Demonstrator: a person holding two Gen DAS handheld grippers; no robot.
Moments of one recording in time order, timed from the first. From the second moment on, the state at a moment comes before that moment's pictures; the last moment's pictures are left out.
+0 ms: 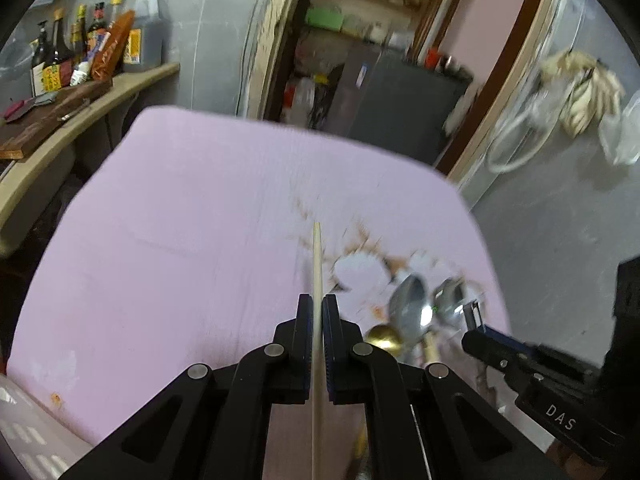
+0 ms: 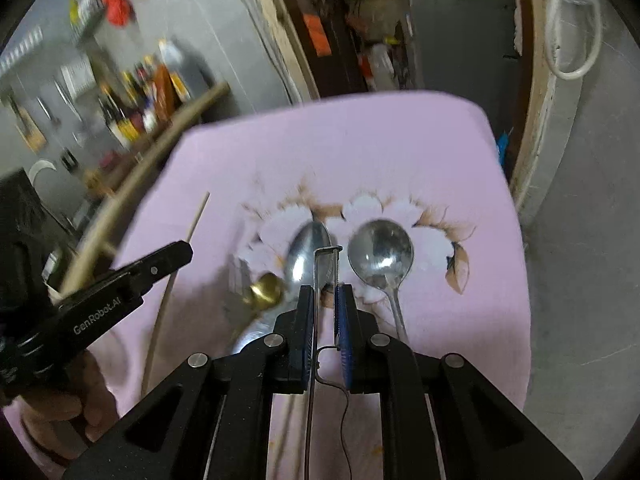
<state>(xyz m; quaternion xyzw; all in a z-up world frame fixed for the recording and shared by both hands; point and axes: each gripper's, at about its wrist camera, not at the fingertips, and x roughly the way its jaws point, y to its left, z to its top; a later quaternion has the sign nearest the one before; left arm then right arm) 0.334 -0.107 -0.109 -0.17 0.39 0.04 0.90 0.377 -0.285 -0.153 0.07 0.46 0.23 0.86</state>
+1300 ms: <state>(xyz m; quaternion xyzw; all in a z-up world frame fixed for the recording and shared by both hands) 0.175 0.082 0.048 -0.21 0.16 0.08 0.96 0.240 -0.130 0.010 0.19 0.19 0.38 0.89</state>
